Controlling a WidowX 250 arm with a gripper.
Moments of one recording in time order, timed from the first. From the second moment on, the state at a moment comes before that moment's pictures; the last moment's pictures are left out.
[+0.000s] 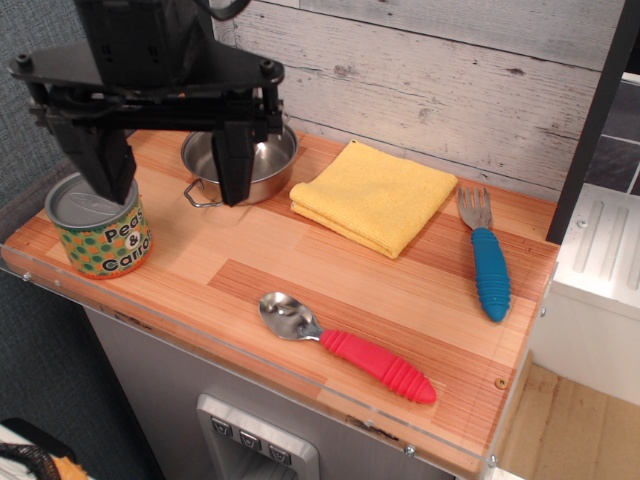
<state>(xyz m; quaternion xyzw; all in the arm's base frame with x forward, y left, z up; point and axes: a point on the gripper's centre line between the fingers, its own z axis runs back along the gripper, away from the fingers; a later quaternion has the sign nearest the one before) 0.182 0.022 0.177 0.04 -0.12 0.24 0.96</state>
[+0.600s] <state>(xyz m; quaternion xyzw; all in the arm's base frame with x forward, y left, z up) 0.192 0.055 0.160 0.02 -0.10 0.31 0.95</state>
